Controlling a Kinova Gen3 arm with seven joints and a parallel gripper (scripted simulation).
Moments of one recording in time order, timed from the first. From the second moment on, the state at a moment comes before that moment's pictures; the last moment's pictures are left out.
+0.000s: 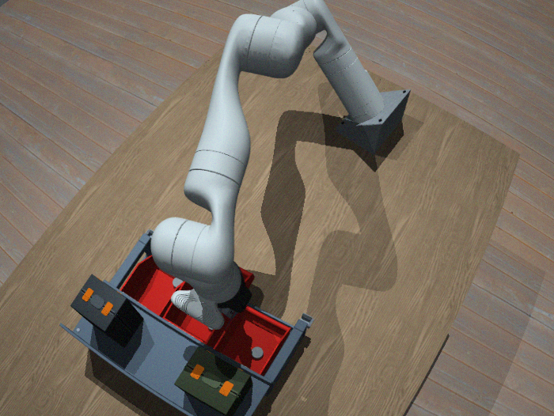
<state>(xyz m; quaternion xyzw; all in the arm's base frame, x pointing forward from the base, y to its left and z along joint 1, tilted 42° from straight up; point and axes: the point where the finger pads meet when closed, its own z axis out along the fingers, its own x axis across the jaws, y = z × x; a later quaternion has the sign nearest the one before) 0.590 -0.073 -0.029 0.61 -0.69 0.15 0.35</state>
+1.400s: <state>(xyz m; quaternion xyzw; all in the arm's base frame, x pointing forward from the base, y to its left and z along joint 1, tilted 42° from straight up) 0.588 -0.075 -0.030 0.62 -0.69 0.16 0.34</state>
